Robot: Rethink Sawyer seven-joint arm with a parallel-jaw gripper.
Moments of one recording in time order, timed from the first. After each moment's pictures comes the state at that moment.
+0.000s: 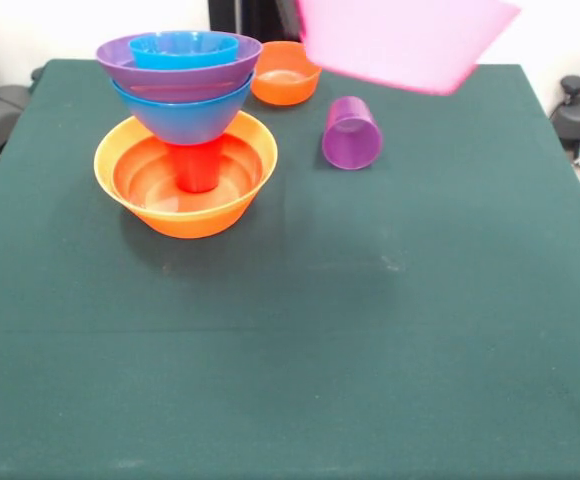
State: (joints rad) arm -1.03 -0.93 0.94 2.04 -0.29 0.36 1.70
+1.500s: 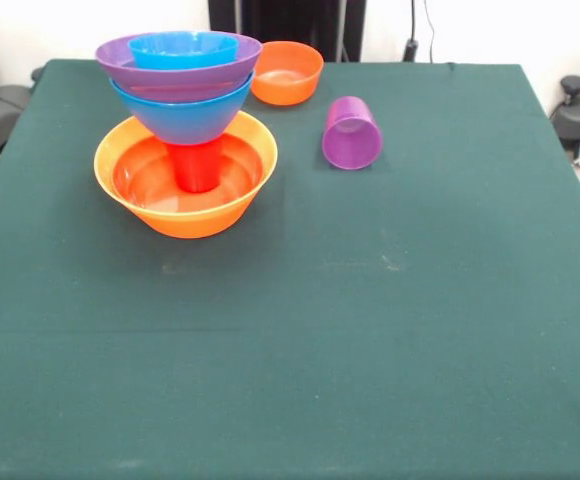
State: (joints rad) arm -1.46 -0.88 1.43 2.08 -0.37 0.69 1.67
